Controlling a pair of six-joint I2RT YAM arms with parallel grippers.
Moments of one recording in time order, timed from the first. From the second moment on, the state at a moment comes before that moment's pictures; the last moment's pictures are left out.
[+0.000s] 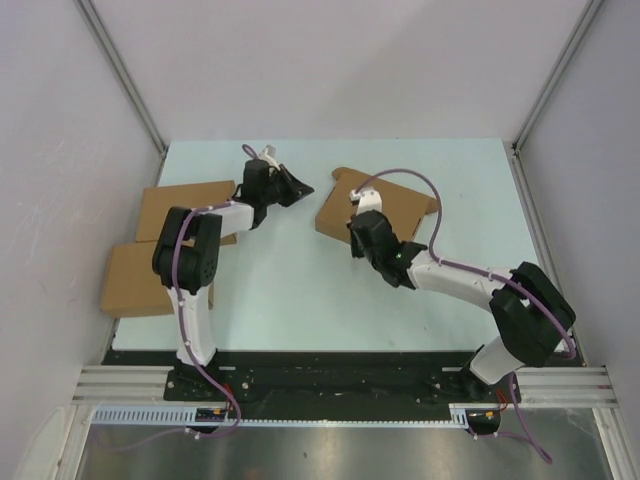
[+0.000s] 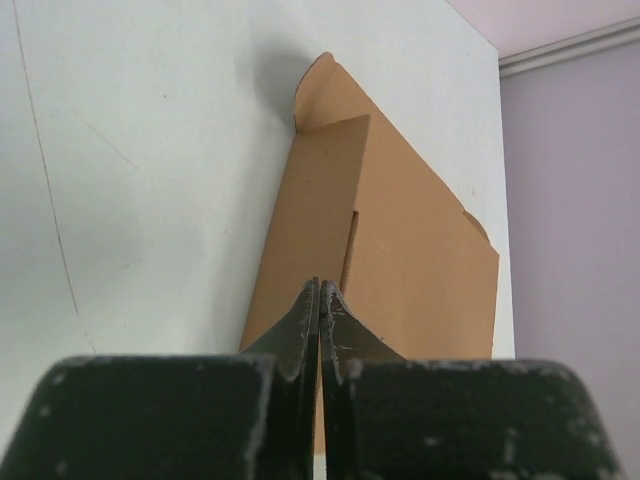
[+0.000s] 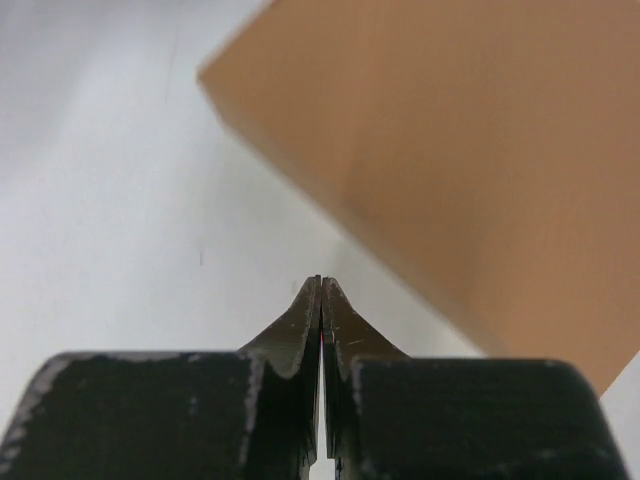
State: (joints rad) left arm -0.26 2.06 1.27 0.38 0.39 -0.83; right arm 0.82 1.53 0.89 0.03 0.40 0.34
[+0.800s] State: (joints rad) left arm -0.39 1.81 1.12 0.32 0.36 -0.64; right arm 0.73 1.72 1.05 0.01 0.41 0.31
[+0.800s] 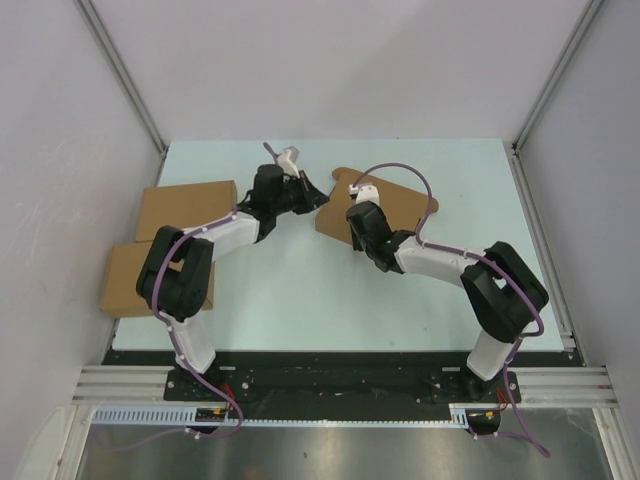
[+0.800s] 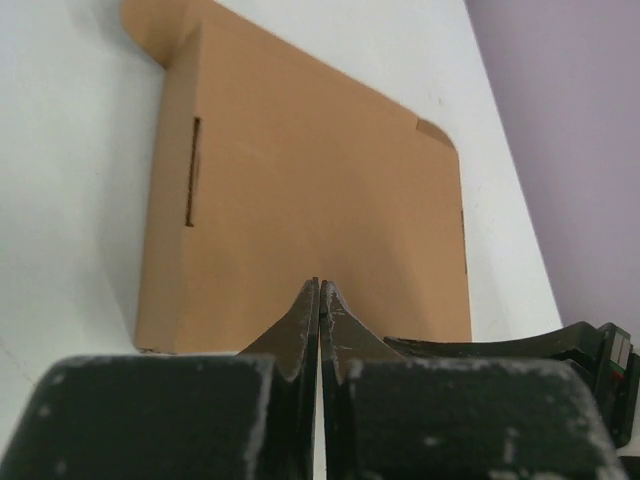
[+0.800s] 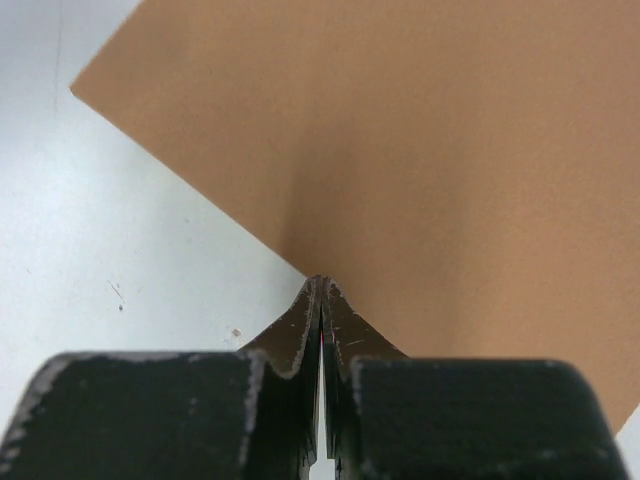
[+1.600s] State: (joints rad) left arm -0.46 1.90 1.15 0.17 0.25 -0.58; right arm 0.64 1.53 0.98 -0.06 0.40 0.40
